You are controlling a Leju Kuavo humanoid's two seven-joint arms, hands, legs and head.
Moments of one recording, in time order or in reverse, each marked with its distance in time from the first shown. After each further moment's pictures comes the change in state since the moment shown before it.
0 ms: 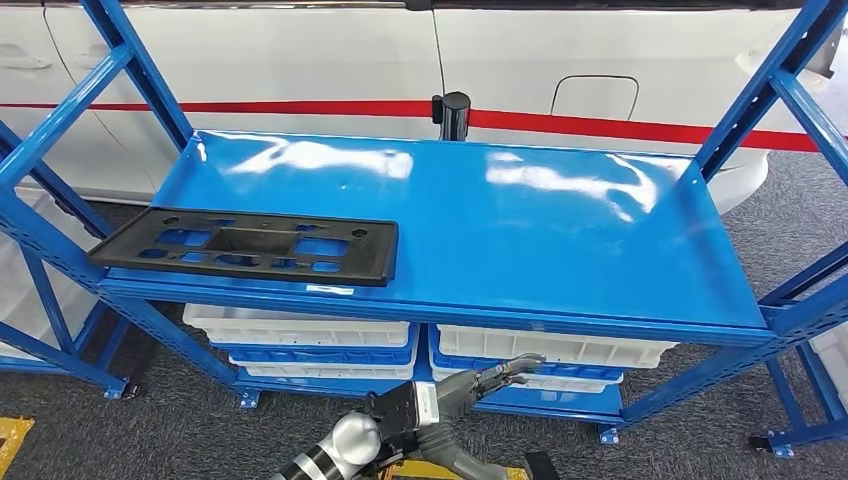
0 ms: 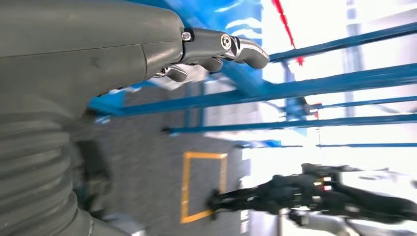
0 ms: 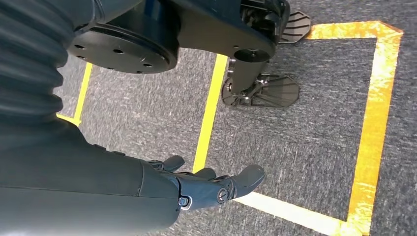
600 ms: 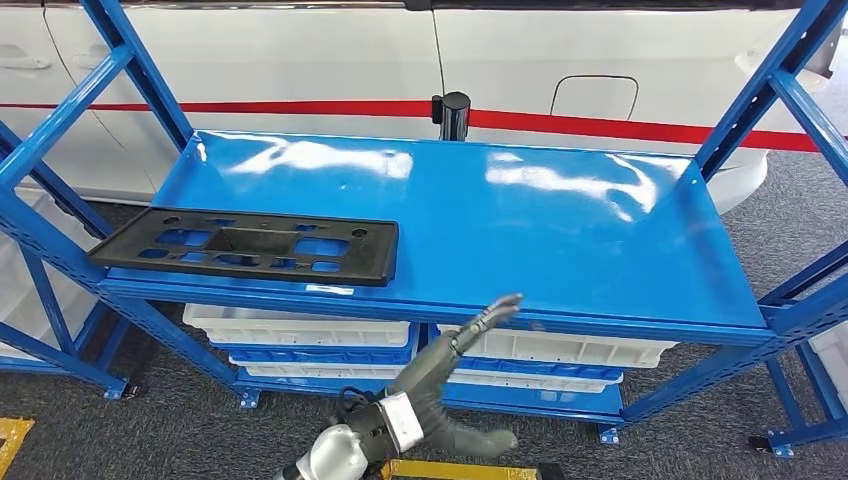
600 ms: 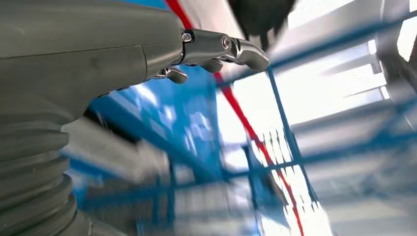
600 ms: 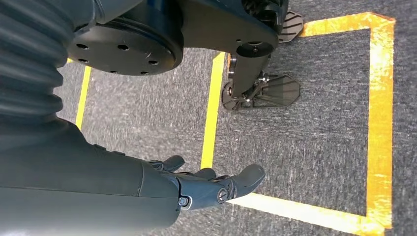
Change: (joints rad) left arm 0.097 0.065 -0.024 -0.392 -0.094 0.444 0.104; right arm 0.023 0.000 -0.067 0.000 -0.056 -0.023 -0.026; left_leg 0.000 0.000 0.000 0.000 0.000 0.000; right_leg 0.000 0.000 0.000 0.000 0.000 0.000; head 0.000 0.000
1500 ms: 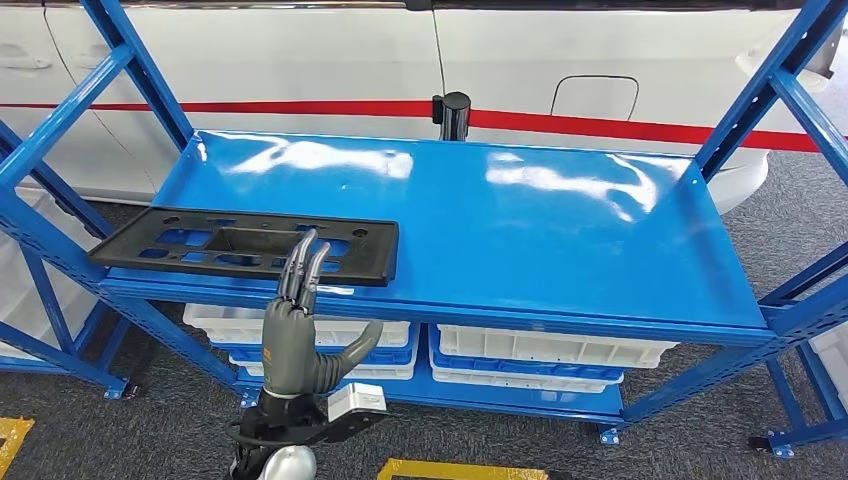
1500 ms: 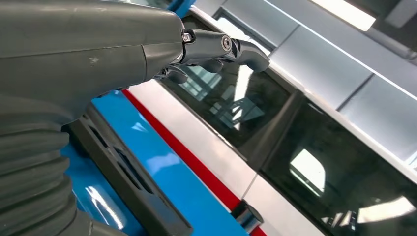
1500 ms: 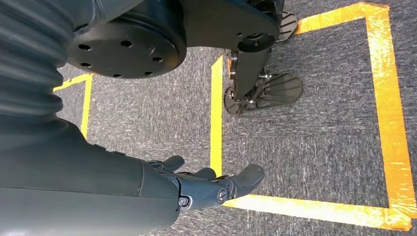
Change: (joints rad) left arm 0.154 0.083 0.254 -0.164 -0.710 0.707 0.226; right arm 0.007 0.006 -0.067 0.000 -0.026 -0.018 0.001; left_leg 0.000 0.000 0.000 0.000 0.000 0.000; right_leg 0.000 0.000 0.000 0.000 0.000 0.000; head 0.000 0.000
